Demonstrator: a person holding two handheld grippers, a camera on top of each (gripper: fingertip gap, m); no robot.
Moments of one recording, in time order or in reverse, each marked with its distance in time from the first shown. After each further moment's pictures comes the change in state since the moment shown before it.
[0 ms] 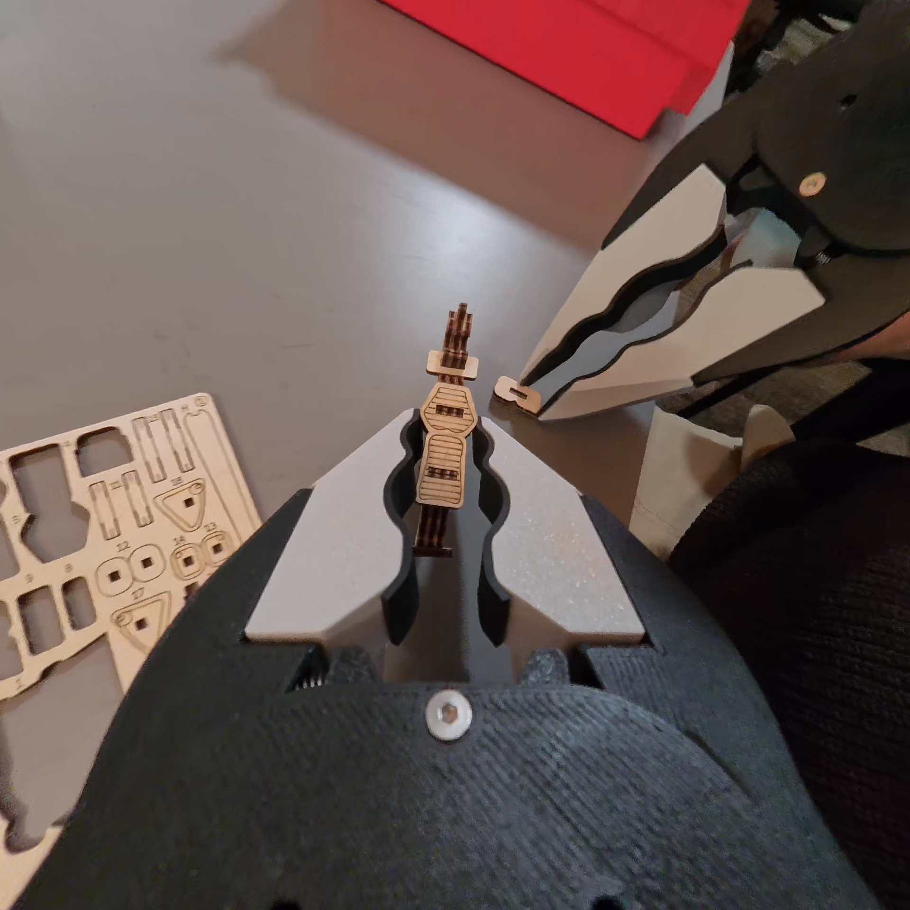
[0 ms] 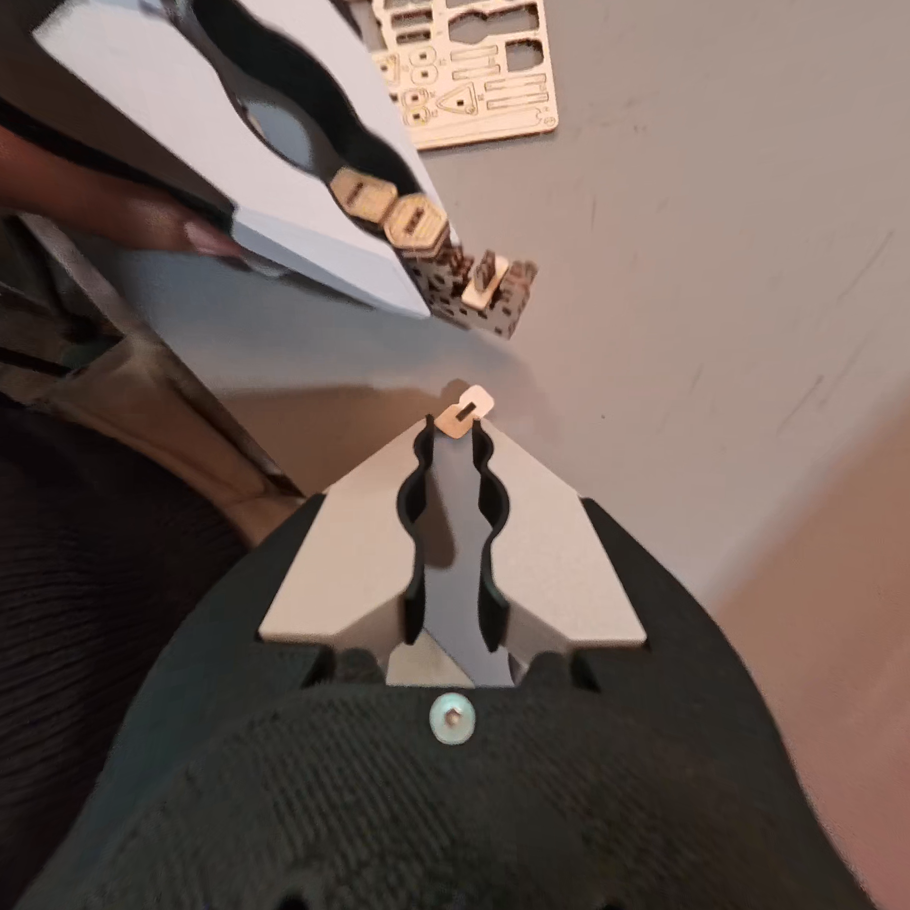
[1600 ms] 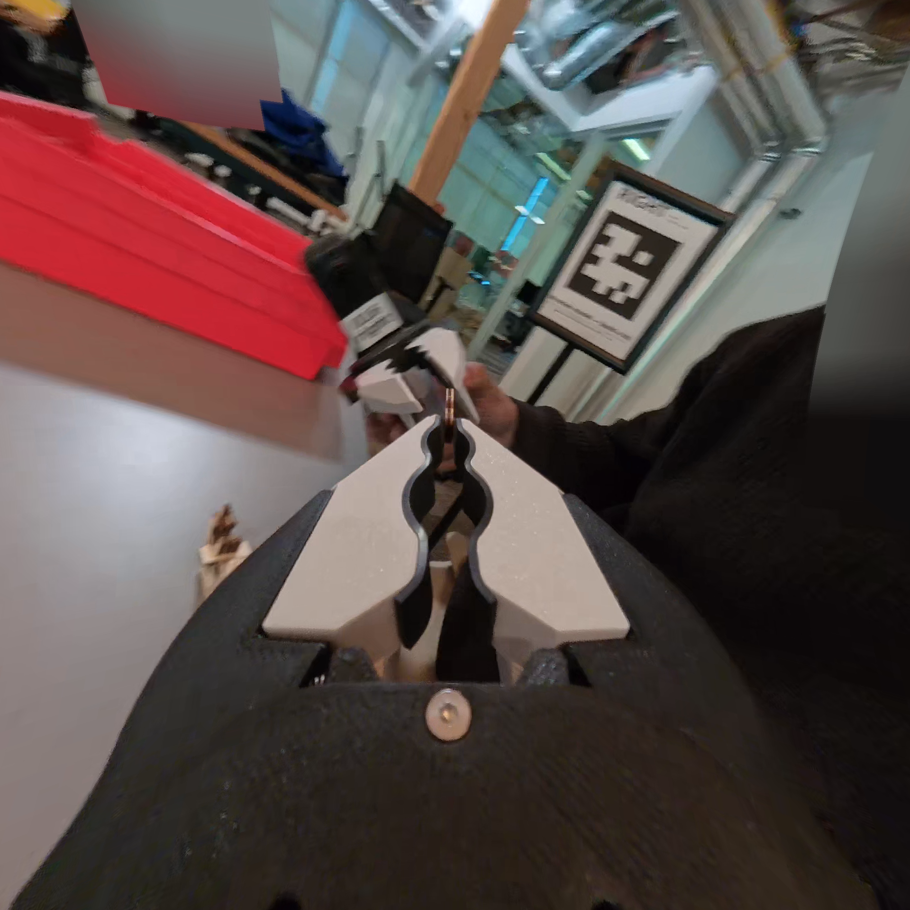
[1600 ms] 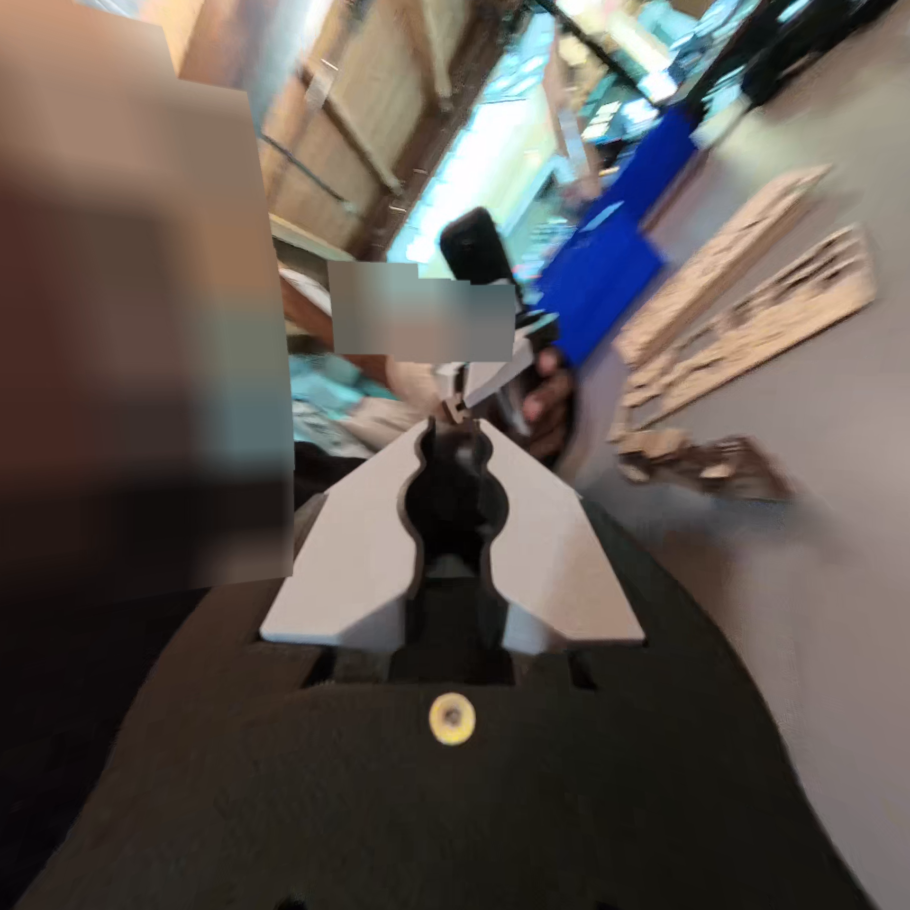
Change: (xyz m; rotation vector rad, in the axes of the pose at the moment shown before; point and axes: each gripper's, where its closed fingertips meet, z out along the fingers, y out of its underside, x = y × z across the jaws) left arm 0.082 -0.071 -0.072 0.467 0.702 -0.132; right arm -0.029 -0.070 -0.114 0.660 -1.075 0.613
